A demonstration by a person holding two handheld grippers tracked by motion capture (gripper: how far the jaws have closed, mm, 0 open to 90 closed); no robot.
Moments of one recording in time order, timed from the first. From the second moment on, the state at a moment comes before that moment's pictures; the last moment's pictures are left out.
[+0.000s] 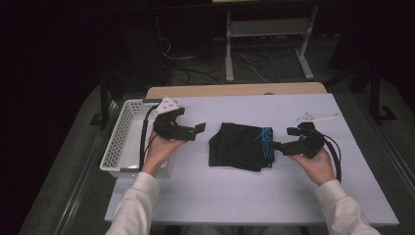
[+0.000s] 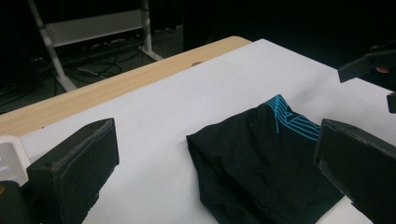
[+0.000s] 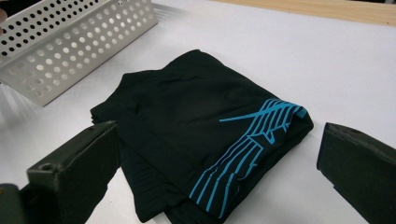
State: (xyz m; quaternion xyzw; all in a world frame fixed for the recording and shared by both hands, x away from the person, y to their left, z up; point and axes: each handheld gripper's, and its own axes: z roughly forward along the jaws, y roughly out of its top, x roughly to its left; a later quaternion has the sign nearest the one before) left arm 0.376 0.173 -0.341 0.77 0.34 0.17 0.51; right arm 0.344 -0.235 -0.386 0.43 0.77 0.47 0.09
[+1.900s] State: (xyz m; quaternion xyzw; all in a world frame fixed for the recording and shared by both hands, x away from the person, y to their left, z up) left arm 0.433 0.118 -0.393 0.79 0.39 0.09 0.47; right arm 0.356 -0.218 -0.427 0.51 0.76 0.39 0.01
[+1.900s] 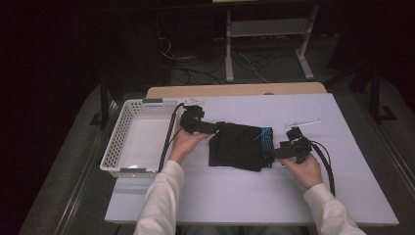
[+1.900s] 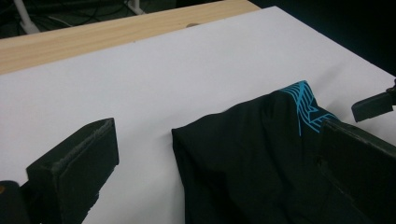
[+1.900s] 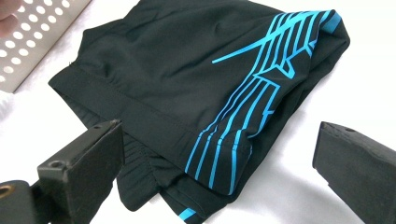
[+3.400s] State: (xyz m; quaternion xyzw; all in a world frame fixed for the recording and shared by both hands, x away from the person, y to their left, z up) left arm 0.456 0.095 -0.449 0.80 0.43 -0.01 0.41; right arm 0.353 -0.205 -0.440 0.54 0.76 0.36 -0.07
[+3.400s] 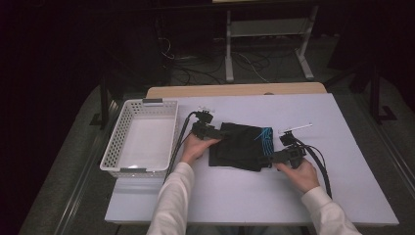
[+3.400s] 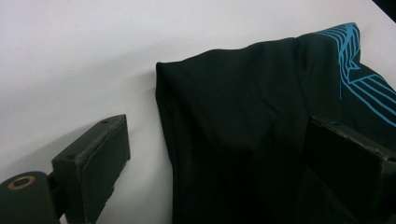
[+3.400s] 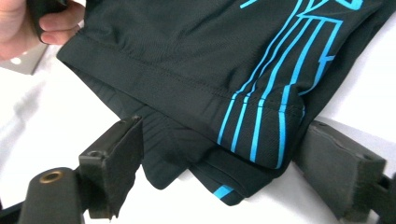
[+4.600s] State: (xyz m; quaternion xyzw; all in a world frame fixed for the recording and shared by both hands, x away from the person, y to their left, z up) left arm 0.450 0.095 -0.450 0.79 0.44 -0.01 0.43; right arm 0.354 -0.182 -0.441 0.55 0.76 0.34 -0.03
